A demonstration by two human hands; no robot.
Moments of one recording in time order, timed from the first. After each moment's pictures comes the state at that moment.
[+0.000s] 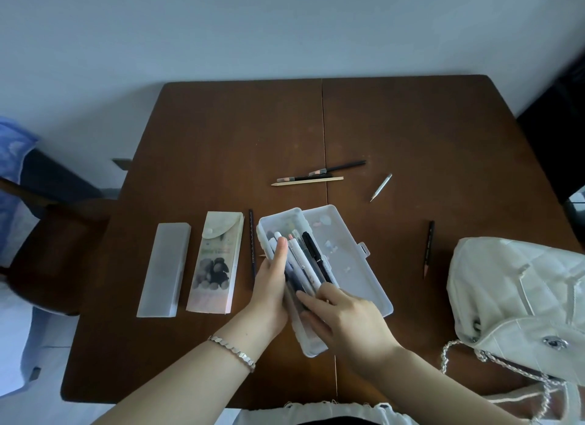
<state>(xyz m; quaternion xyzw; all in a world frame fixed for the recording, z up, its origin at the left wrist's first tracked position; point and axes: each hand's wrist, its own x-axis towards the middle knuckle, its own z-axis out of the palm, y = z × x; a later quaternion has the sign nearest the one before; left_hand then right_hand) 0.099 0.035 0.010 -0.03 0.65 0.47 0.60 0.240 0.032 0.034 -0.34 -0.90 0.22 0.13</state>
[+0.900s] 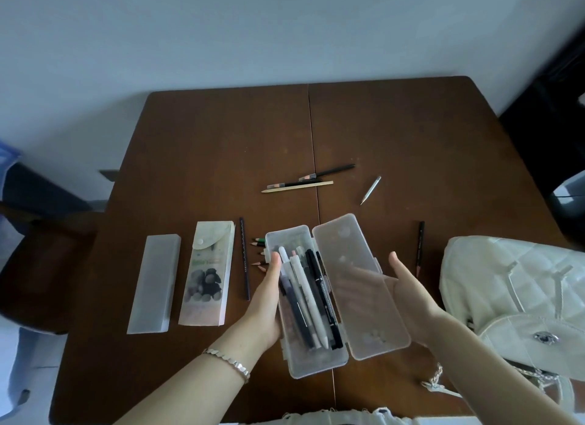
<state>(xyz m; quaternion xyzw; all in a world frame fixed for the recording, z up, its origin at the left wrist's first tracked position) 0.101 0.030 0.022 -0.02 0.59 0.42 0.69 0.297 0.095 0.030 -0.51 -0.17 0.83 0.13</state>
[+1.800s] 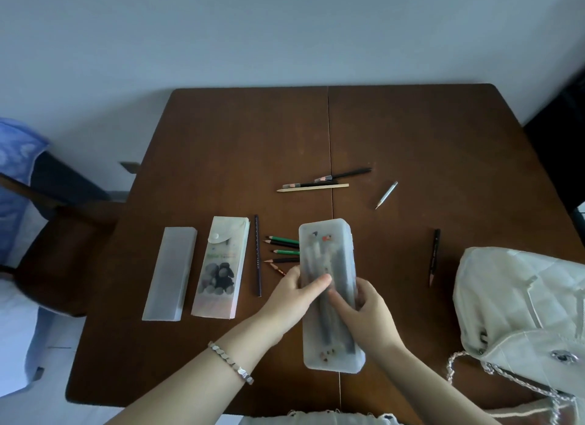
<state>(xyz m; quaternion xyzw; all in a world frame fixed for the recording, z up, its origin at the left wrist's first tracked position) 0.104 0.028 0.035 0.28 0.70 0.26 0.60 0.240 0.046 0.027 -0.60 -0.54 0.57 0.14</state>
